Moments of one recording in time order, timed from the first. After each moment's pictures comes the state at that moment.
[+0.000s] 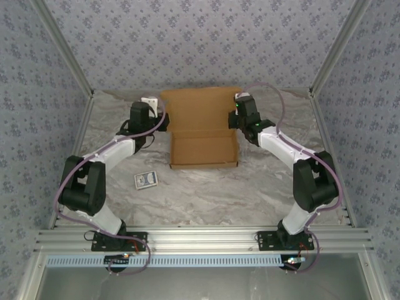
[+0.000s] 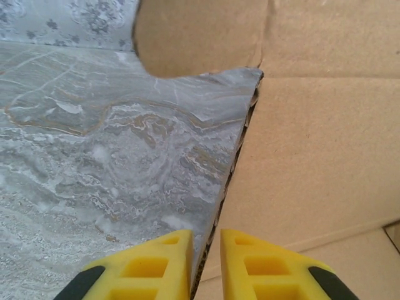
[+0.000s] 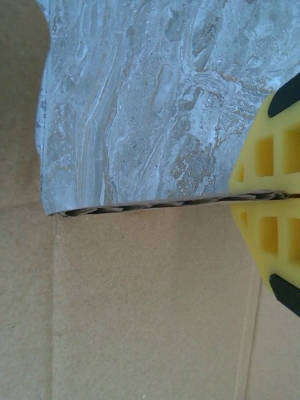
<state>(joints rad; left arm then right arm) -0.32 1.62 1.03 0.11 0.11 -0.30 0.42 1.67 1.22 -0.18 0.22 0.22</state>
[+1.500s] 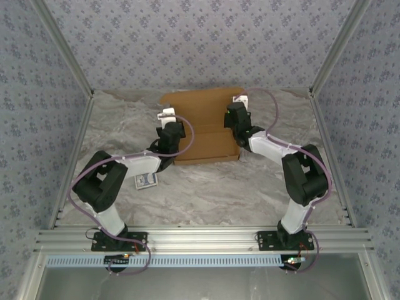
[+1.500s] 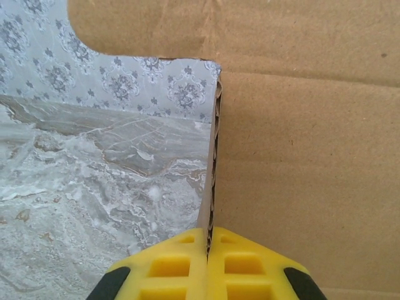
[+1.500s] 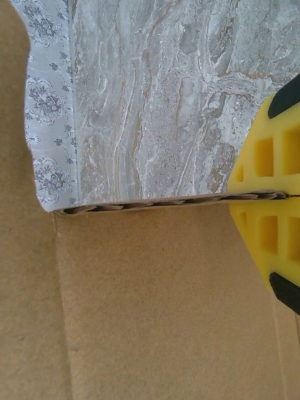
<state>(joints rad) -0.65 1.72 0.89 0.56 -0.68 -0.32 0.47 1.76 1.15 0.10 0.43 0.29</state>
